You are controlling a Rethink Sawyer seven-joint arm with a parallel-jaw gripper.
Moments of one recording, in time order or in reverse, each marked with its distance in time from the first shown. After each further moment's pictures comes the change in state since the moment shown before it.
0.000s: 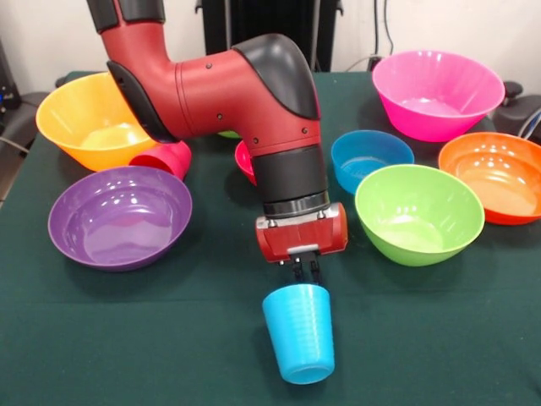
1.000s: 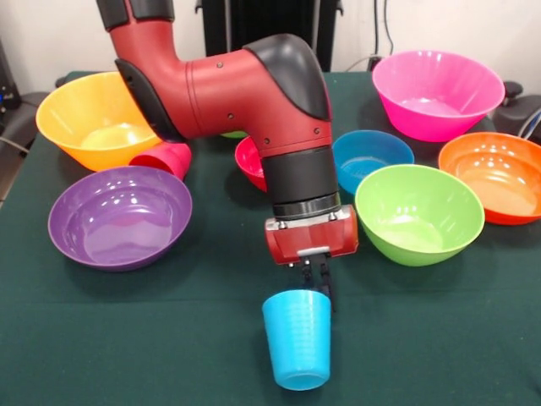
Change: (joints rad) arm 0.048 -0.023 -0.029 -0.011 0.021 0.000 0.000
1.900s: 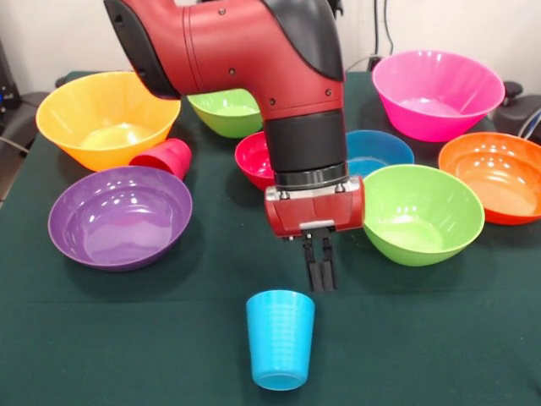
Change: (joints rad) arm 0.041 -0.137 -0.038 0.034 0.093 0.142 0.000
